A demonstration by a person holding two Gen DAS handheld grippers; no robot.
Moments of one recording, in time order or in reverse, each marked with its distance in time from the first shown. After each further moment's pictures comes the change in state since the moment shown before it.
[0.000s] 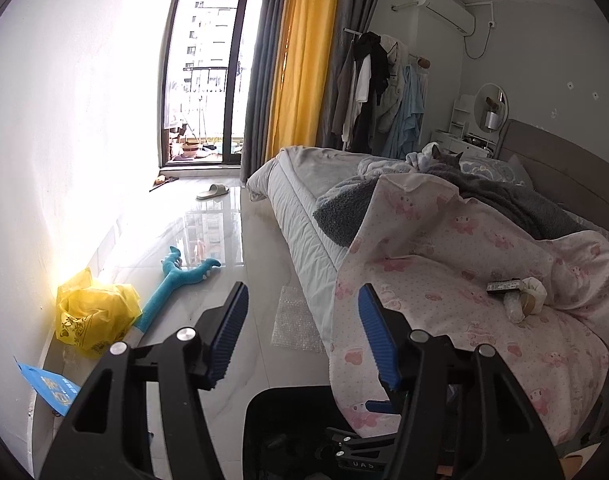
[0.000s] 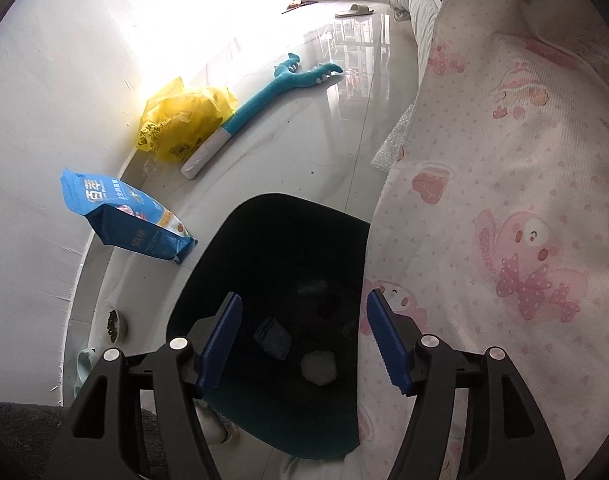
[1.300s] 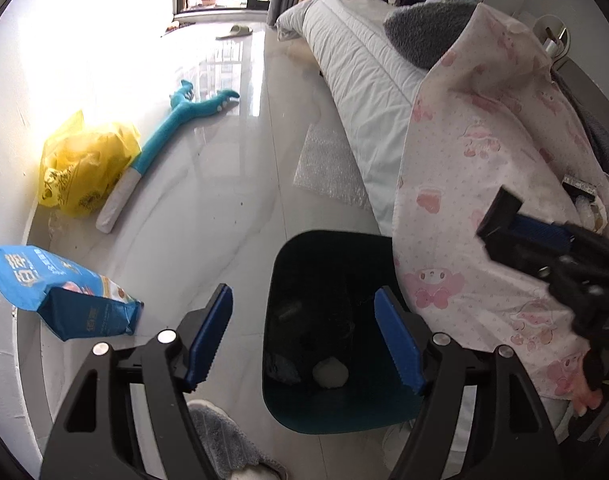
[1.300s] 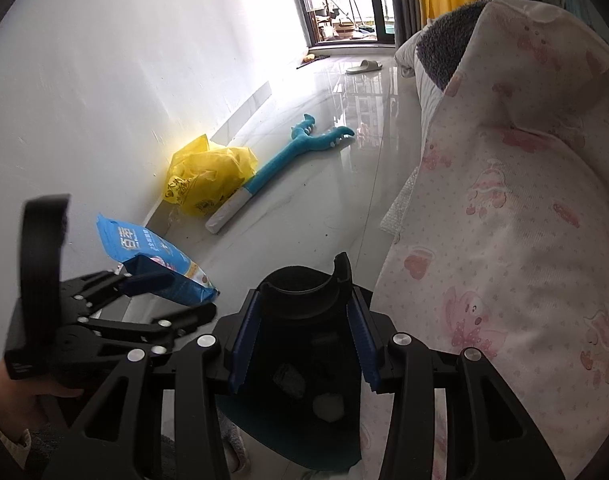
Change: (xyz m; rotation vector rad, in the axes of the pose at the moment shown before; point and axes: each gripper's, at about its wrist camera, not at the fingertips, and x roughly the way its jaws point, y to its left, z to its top) left arm 0.091 0.070 -0.107 -0.137 0.532 0.035; right arm -0.061 0.009 0.021 -0.016 -0.177 0.027
